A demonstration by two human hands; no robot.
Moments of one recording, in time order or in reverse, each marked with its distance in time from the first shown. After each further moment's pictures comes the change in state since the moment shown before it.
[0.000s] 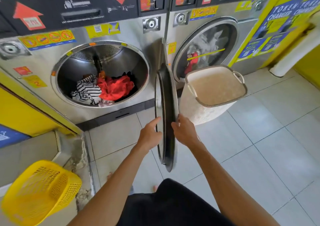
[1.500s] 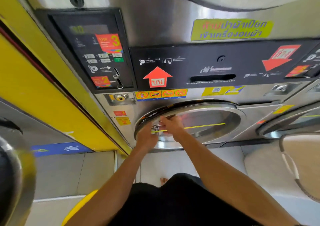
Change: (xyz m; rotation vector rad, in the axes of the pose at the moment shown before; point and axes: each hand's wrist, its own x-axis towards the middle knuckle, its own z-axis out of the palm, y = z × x) left_hand 0.213 -0.109 -0.422 0.075 0.402 -0.217; right_hand 0.251 -0.413 0.291 0.524 -0.468 0.026
